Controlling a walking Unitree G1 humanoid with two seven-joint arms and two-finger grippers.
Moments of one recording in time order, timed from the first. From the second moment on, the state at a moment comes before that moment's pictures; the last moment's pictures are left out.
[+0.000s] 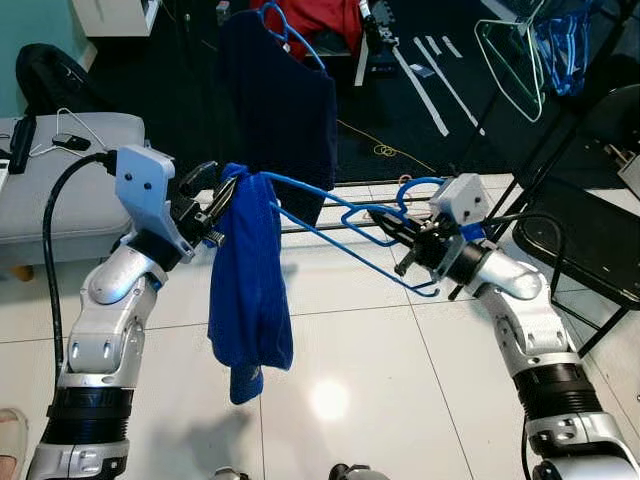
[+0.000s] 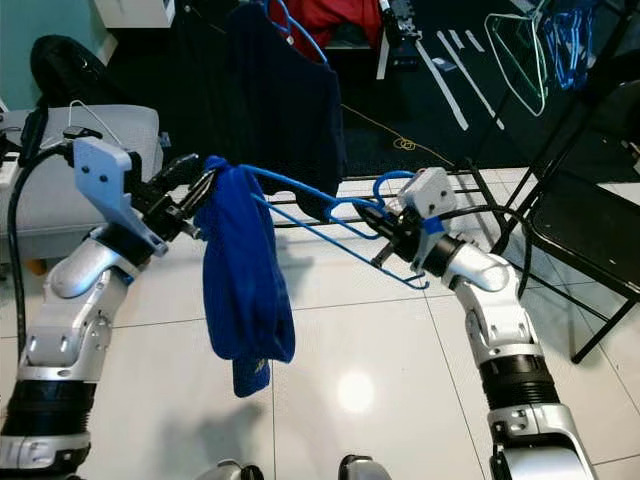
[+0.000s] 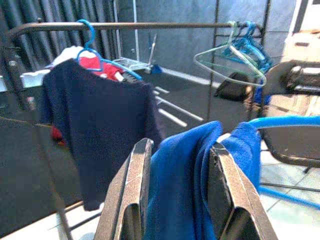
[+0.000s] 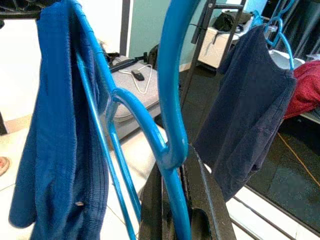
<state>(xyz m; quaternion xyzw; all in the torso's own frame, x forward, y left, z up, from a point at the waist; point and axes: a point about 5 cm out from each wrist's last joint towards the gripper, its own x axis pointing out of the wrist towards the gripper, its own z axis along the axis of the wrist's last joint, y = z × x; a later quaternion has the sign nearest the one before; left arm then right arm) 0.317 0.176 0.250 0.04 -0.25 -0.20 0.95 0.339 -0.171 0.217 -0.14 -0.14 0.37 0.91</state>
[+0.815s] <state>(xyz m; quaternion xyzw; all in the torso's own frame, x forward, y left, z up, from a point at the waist) 0.313 0.185 0.268 0.03 -0.30 -0.16 0.94 0.339 -0.175 0.215 -0.13 -0.14 0.36 0.91</state>
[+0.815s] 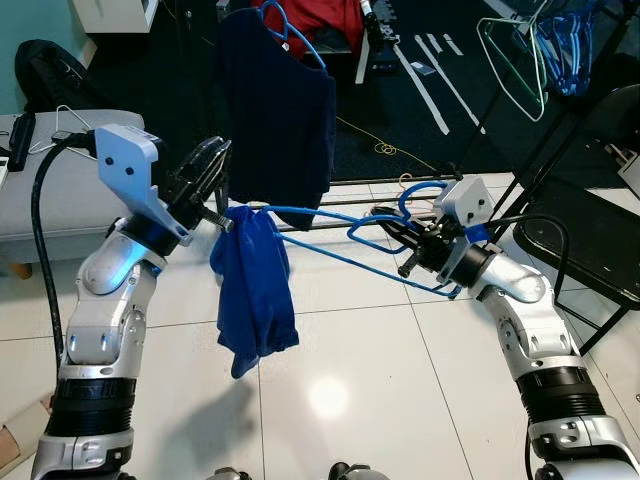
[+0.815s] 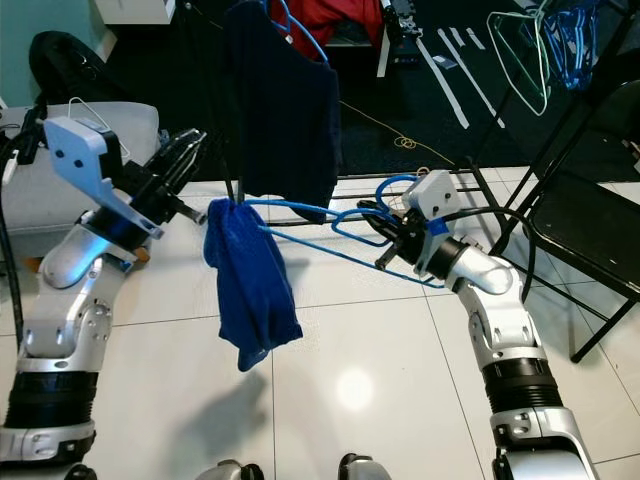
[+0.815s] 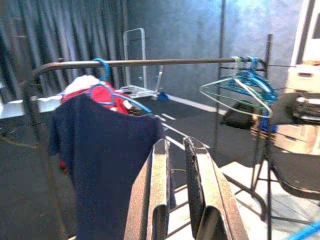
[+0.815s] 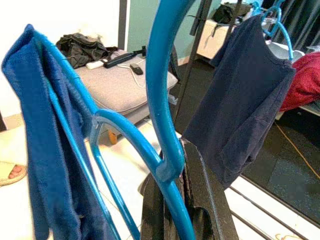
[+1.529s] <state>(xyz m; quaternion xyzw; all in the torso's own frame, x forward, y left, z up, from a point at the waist) 0.291 0.148 0.234 0.05 -0.13 -0.19 0.97 0.353 -0.175 0.246 -0.12 -0.18 0.32 0.92</state>
